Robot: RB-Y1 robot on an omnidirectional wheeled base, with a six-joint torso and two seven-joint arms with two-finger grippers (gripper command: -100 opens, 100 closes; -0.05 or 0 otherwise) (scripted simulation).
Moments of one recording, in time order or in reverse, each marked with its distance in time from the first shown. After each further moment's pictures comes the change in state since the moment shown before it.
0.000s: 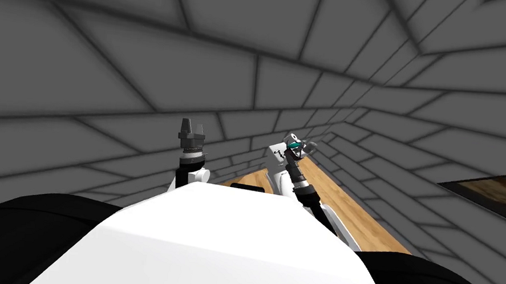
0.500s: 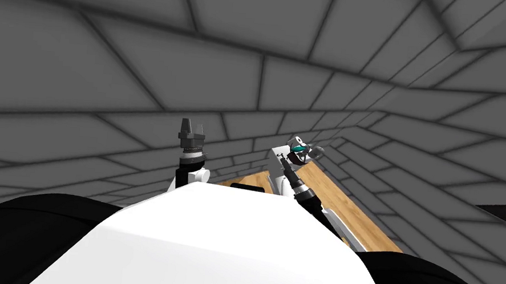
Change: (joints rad) left arm 0.000 0.000 0.000 0.000 0.000 0.000 0.000; right arm 0.059 -0.141 0.033 -0.005 0.013 0.042 -0.020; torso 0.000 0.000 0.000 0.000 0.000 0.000
